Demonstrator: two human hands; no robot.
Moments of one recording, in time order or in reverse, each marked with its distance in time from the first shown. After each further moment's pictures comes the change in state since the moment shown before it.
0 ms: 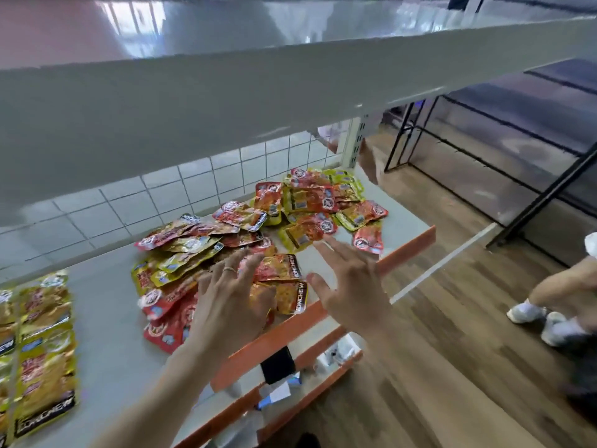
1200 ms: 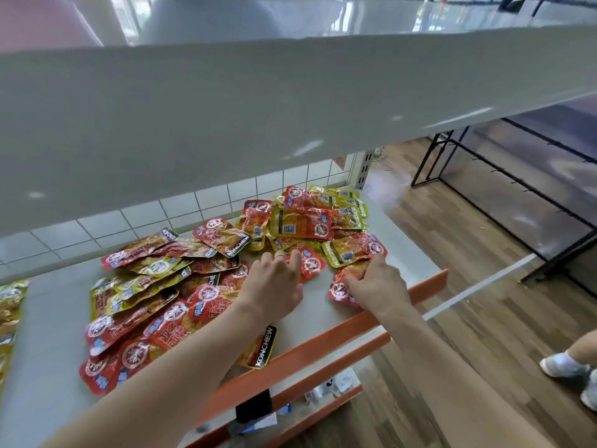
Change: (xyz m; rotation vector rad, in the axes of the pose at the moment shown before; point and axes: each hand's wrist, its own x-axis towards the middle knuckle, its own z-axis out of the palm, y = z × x) left_hand 0.132 0.078 0.062 0.445 -0.105 0.152; right_hand 0.105 0.109 -0.014 -0.093 -0.194 0.536
